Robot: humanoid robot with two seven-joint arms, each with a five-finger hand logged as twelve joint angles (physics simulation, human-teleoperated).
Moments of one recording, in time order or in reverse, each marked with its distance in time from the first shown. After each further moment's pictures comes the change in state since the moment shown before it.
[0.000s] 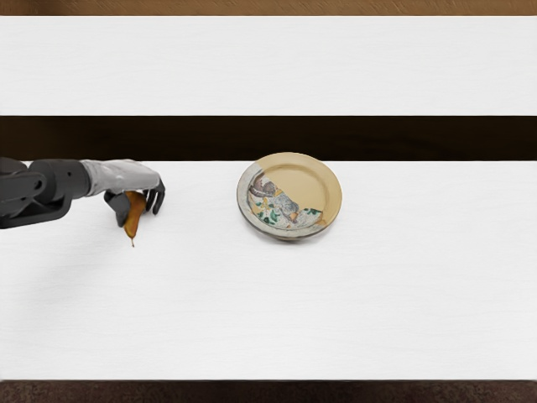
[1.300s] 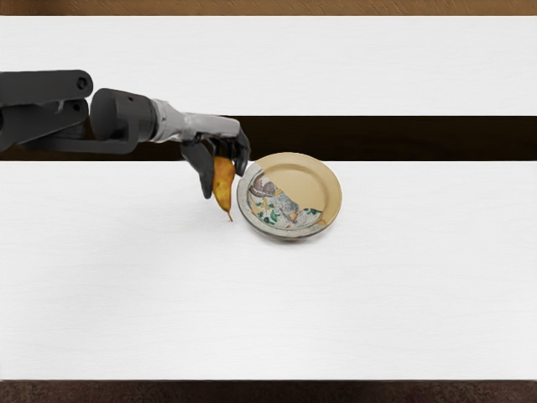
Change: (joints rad) left arm -0.270 -0.149 -0.067 -0.043 -0.514 -0.246 -0.001; right arm 0.000 0.000 0.000 0.000 0.000 0.000 0.000
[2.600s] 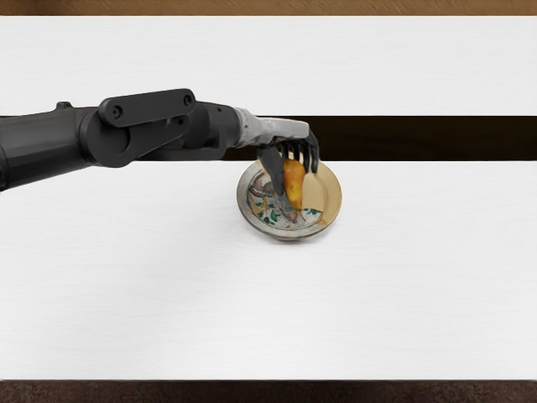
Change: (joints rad) left arm 0.125 -0.367 -0.091 0.358 -0.034 0.018 0.006; right arm 0.000 0.000 0.000 0.000 0.000 0.000 0.000
